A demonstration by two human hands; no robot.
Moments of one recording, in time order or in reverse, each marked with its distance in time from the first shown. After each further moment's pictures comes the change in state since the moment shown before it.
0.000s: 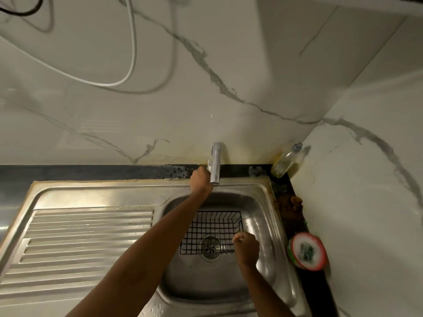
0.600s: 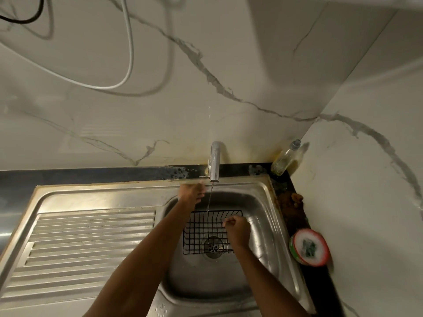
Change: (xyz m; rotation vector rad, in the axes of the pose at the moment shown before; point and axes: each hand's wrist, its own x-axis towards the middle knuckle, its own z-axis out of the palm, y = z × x) left_hand -0.007 -0.052 0.004 -0.678 -0.100 -0.450; right_hand 0.009 -0.051 0.006 0.156 -0.077 -0.128
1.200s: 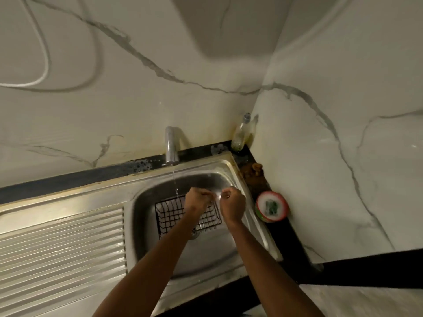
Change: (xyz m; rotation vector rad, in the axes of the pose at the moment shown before) left_hand -0.093 -0.067 0.071 0.535 -0.258 0.394; right_hand -0.010 0.002 -0.074 -0.002 0.332 -0.034
